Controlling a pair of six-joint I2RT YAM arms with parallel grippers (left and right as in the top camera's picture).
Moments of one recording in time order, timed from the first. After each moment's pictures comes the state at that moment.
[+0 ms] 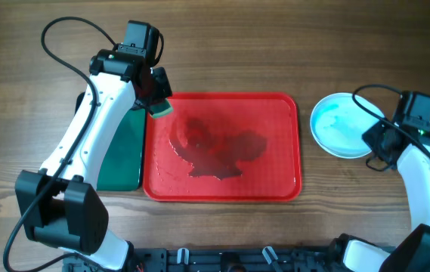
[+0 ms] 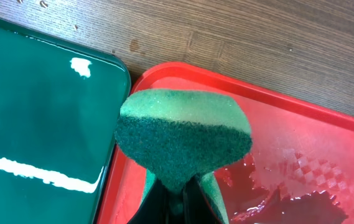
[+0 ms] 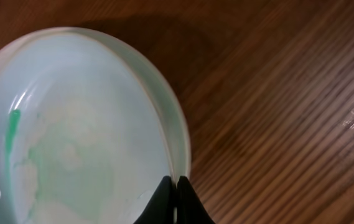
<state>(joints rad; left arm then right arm) -0.23 1.74 1.49 -1.02 -0.05 -0.51 -0.35 1.38 0.82 -0.64 0.13 0.52</state>
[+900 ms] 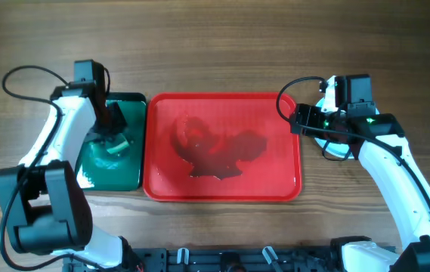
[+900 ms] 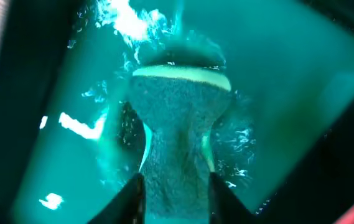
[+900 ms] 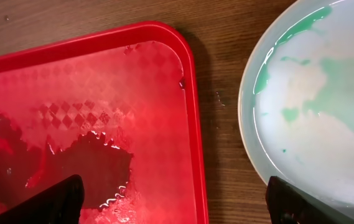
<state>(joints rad) 0.09 1.73 1.13 -0.85 -0.11 -0.35 0.09 1.38 0.93 -0.67 -0.17 0.28</state>
